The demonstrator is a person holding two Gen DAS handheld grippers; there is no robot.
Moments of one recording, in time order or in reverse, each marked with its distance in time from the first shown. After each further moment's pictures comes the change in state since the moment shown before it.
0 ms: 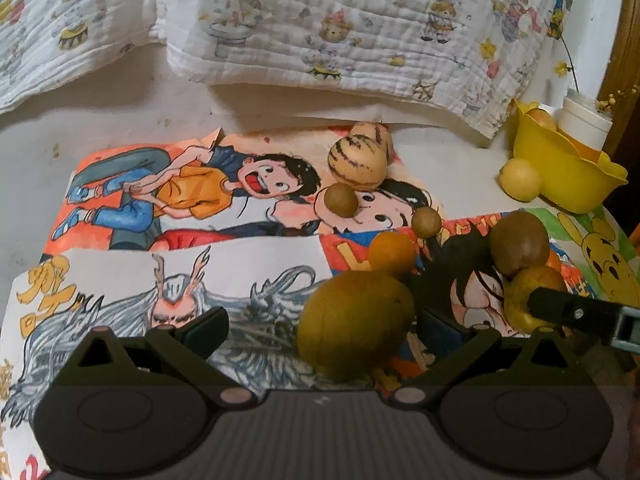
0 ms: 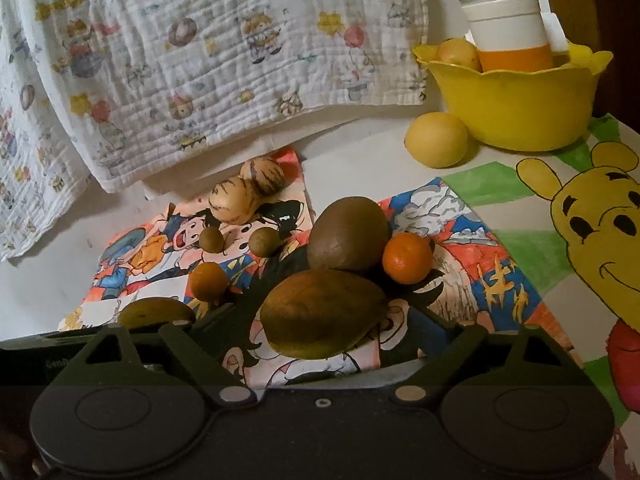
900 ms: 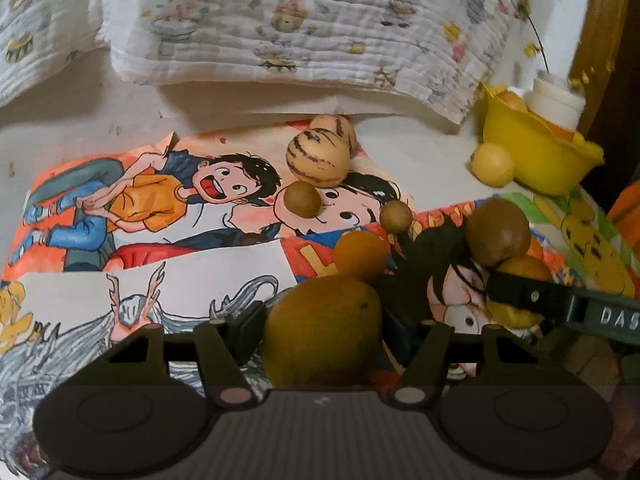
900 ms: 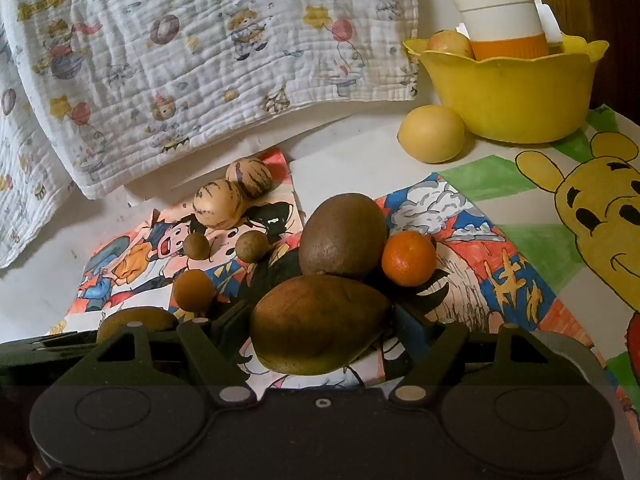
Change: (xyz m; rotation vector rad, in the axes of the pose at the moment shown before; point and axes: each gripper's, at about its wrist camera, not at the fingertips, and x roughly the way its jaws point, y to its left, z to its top) left arm 0.017 -0.010 0.004 0.091 0.013 -0.079; right arm 0.014 0.005 0.001 0.030 -0.023 -0.034
